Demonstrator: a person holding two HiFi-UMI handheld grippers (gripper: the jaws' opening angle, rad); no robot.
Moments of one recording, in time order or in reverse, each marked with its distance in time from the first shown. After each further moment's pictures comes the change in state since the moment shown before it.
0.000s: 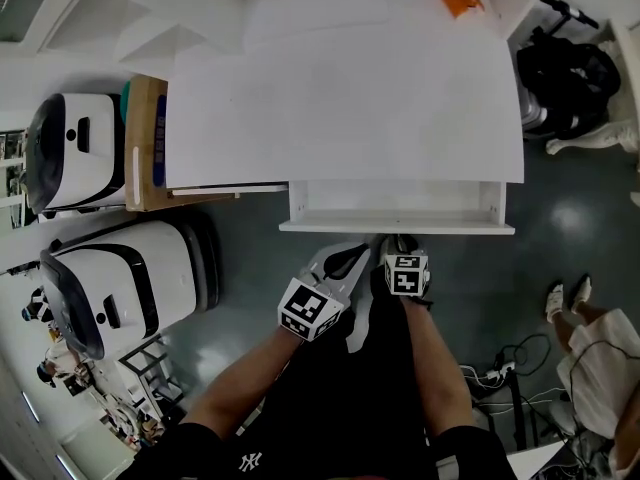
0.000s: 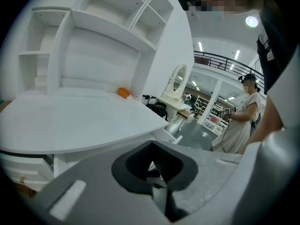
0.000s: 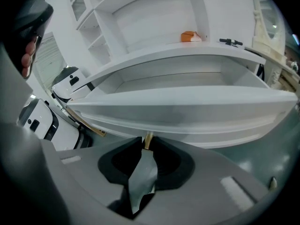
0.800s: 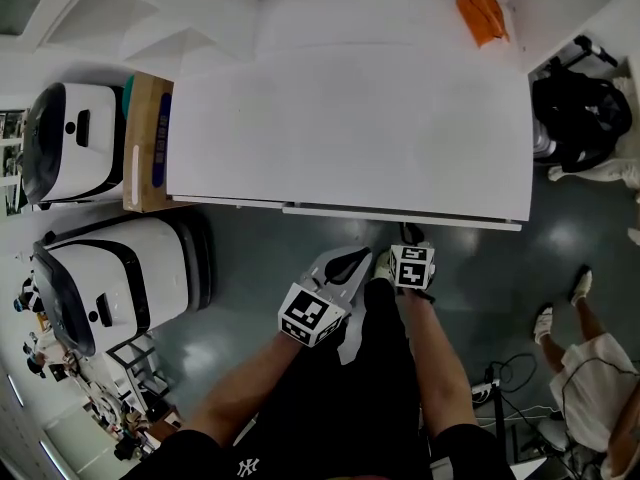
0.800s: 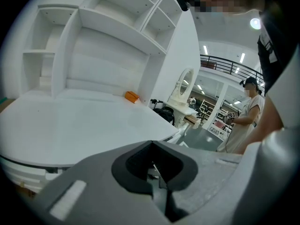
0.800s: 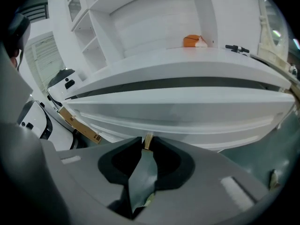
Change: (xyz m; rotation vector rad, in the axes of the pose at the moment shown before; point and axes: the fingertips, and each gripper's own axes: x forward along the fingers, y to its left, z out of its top) left arm 0.017 0.044 0.032 -0.041 -0.039 0.048; right arm 0.040 -0.023 0.086 -0.030 -0.043 -0.017
